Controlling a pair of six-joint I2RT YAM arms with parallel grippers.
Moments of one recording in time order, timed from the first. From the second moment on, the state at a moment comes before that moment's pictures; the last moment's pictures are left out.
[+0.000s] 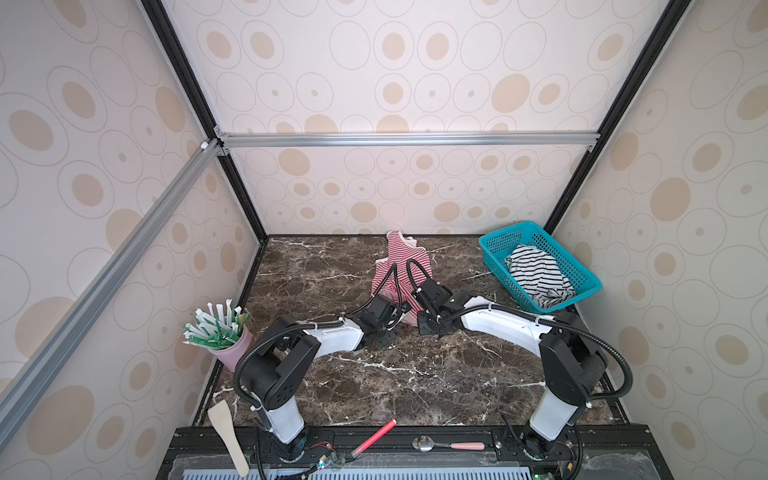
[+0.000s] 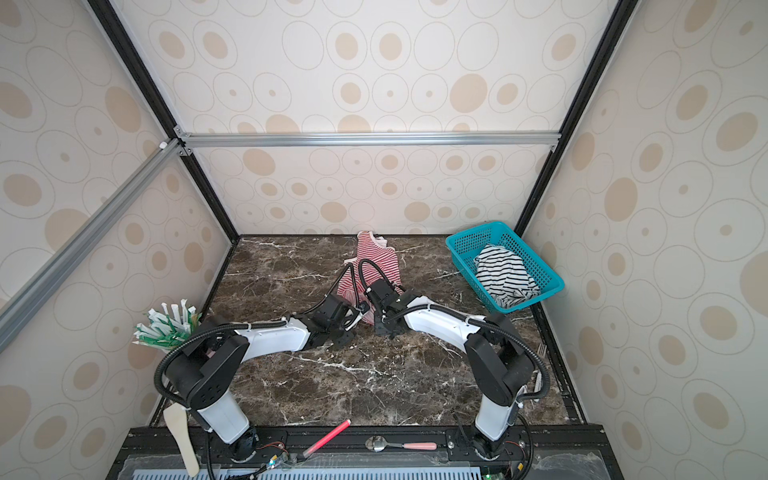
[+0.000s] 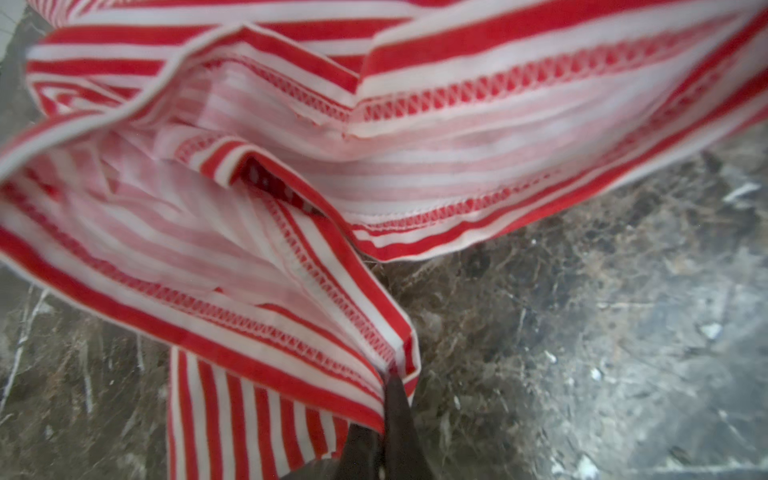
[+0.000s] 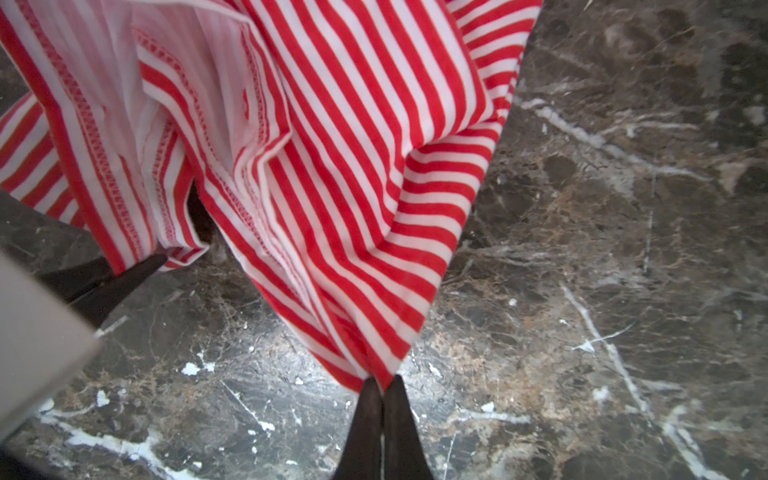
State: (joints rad) left arm -0.66 1.67 0.85 -0.10 -0.15 0.37; right arm 0.75 1.73 1.21 -0.68 0.18 0.61
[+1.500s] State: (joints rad) left arm -0.32 1.17 0.50 -0.35 -0.04 0.80; right arm 0.66 1.40 0.92 -0.80 0.15 0.49
